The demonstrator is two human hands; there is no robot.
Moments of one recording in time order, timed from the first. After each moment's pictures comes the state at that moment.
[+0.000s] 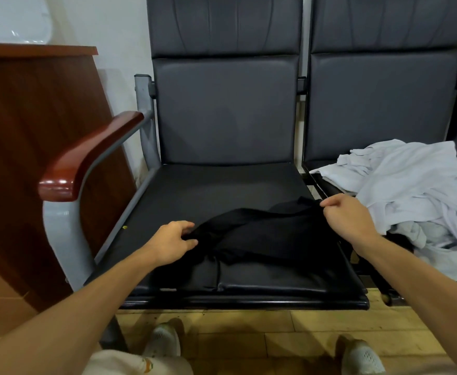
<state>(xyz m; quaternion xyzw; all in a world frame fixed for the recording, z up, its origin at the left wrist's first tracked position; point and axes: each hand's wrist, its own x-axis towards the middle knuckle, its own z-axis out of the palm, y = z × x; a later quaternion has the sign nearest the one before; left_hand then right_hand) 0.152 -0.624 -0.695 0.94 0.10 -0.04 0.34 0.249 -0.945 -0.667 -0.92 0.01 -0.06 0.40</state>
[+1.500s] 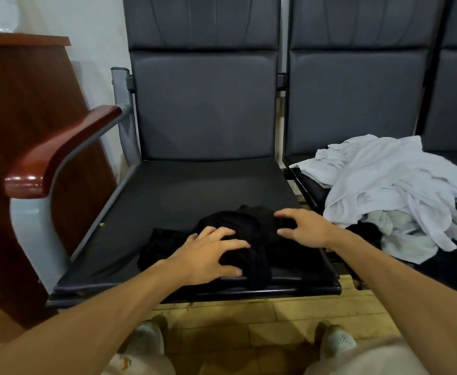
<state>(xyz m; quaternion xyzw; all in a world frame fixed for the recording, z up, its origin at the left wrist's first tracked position) 0.146 -0.714 -0.702 0.98 -0.16 -0.07 0.08 0.240 -0.948 -0.681 -0.95 -0.21 0.11 0.18</state>
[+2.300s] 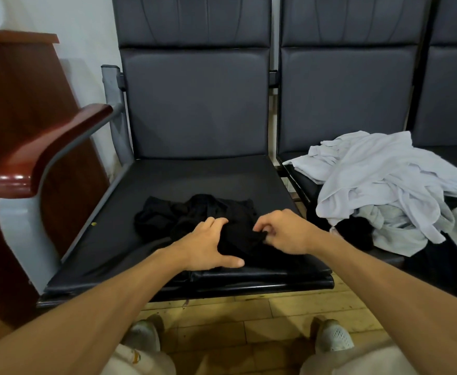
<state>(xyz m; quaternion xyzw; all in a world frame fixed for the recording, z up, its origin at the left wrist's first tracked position) 0.161 -0.722 -0.698 0.97 -0.07 -0.11 0.21 0.218 -0.927 -0.679 -0.93 -0.30 0.10 0.18</state>
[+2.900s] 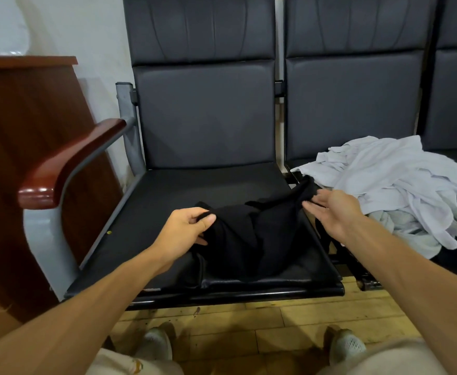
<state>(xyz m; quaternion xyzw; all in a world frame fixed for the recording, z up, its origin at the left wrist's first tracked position) 0.147 -0.691 -0.674 0.81 0.02 0.08 0.58 0.238 -0.955 -0.649 -0.51 0.13 0.03 0.85</state>
